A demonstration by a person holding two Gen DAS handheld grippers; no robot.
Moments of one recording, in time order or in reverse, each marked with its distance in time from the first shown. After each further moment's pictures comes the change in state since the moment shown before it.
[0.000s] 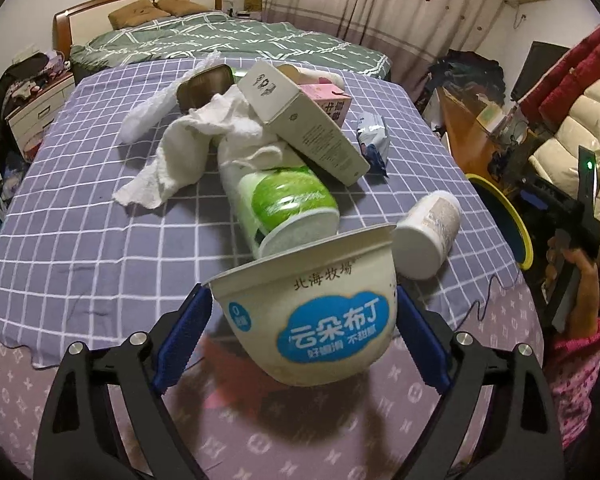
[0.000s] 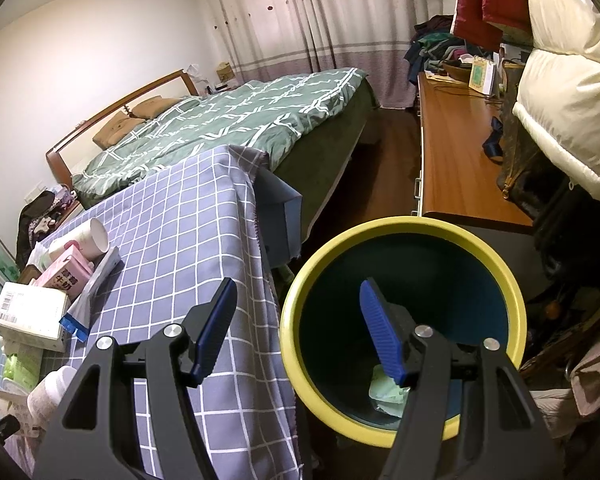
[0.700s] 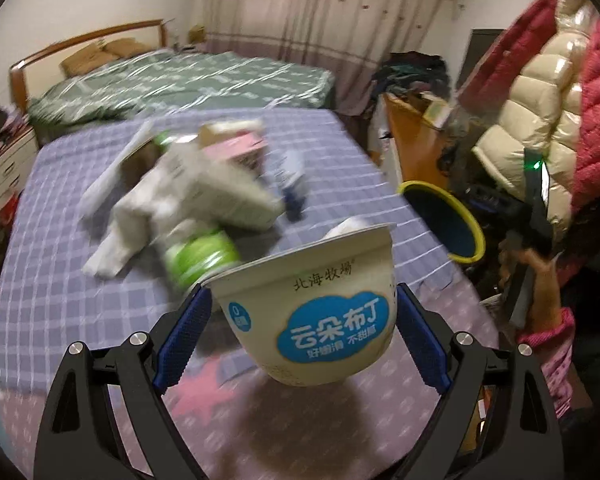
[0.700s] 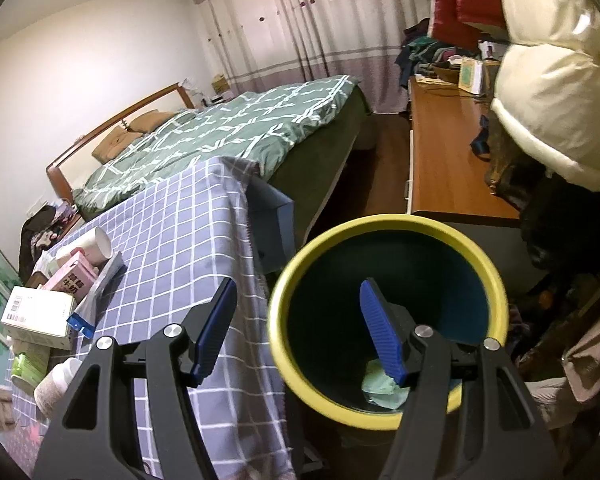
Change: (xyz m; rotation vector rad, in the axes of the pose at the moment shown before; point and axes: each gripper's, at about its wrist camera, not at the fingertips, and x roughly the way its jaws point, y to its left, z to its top) left arm -0.045 -0.060 0.021 0.175 -0.092 -0.131; right arm -0.029 -0.022 -0.012 0.041 -0.048 -0.015
